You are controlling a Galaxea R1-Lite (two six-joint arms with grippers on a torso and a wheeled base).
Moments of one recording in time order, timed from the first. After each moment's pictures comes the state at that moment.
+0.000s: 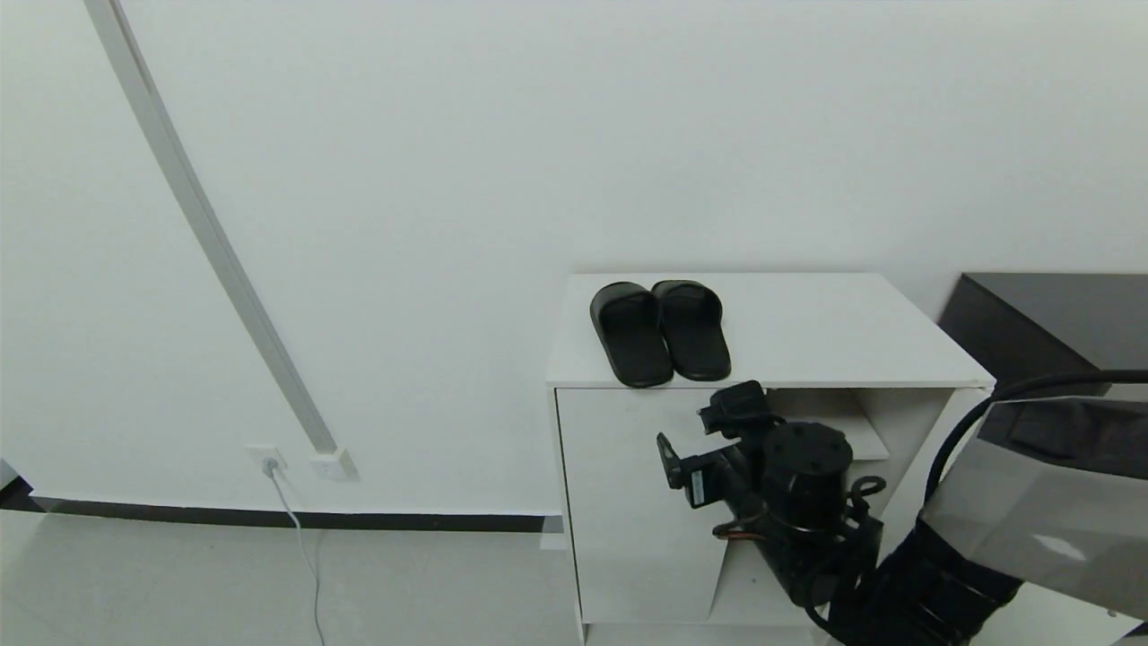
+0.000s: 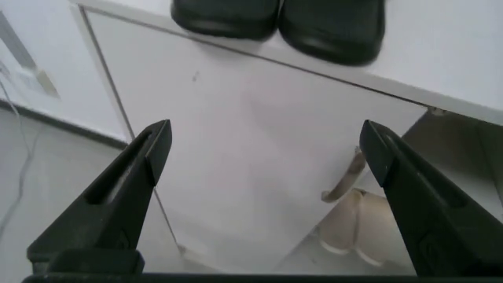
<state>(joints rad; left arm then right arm) 0.00 0.00 0.00 0.00 -0.02 0.02 0.74 2.15 -0.73 -1.32 -0.48 -0.06</state>
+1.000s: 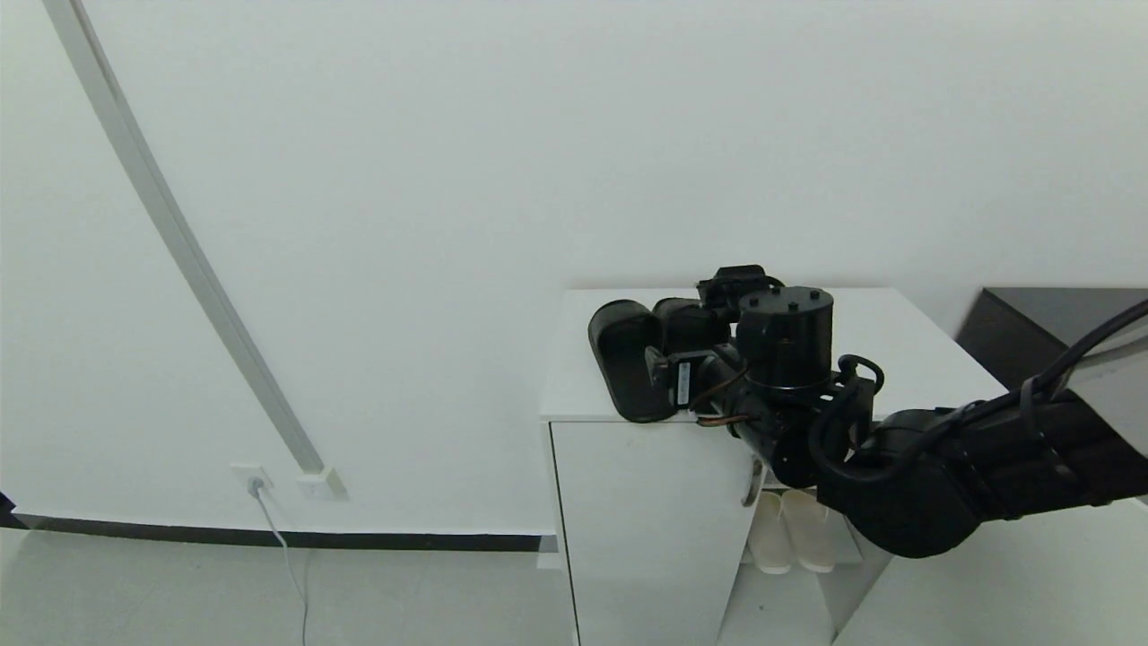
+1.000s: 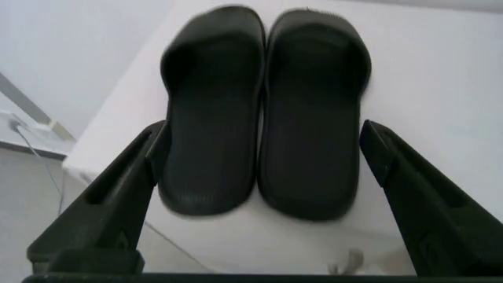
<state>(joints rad) 0.00 0.00 0.00 0.00 -0.02 0.01 0.75 1.98 -1.11 -0.72 -0.52 0.13</state>
